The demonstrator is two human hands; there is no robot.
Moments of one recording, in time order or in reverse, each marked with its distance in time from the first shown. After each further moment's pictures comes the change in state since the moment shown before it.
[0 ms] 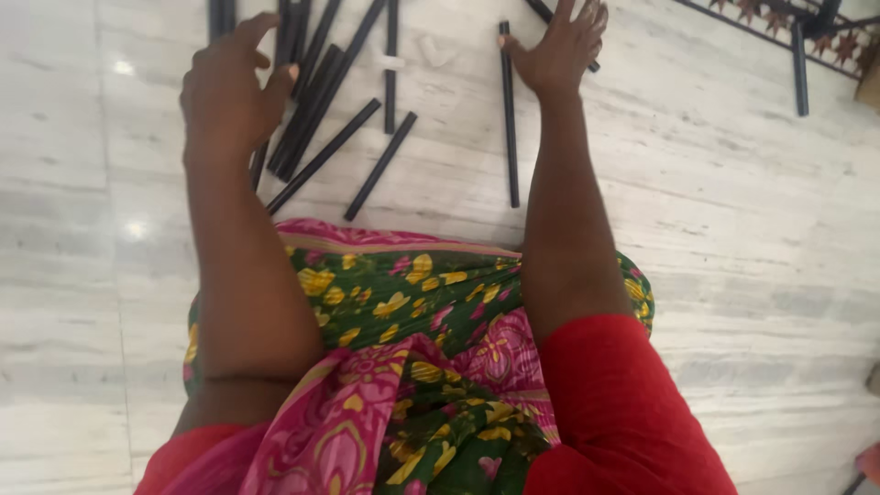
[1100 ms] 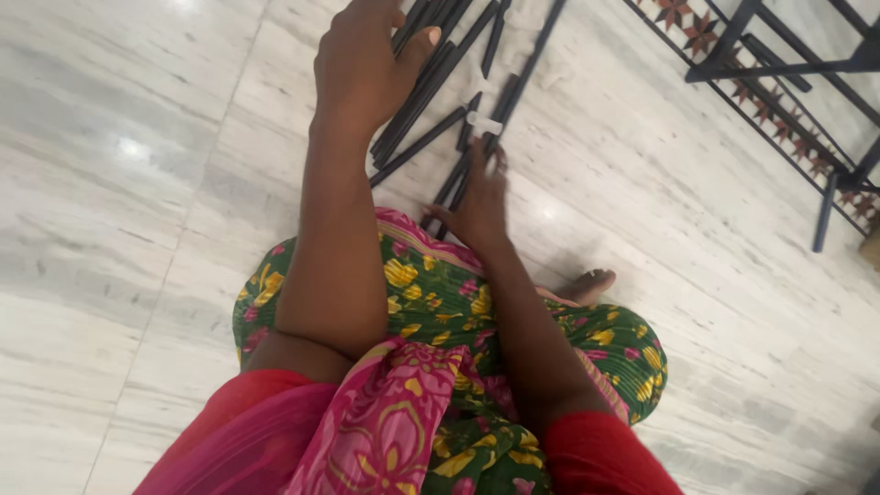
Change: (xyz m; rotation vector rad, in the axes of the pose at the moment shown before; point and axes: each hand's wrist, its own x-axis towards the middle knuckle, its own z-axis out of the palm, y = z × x) left_hand -0.007 -0.011 -0.030 -0.211 0.366 -0.094; right_hand -0.218 -0.205 -0.027 0.322 -0.298 -0.441
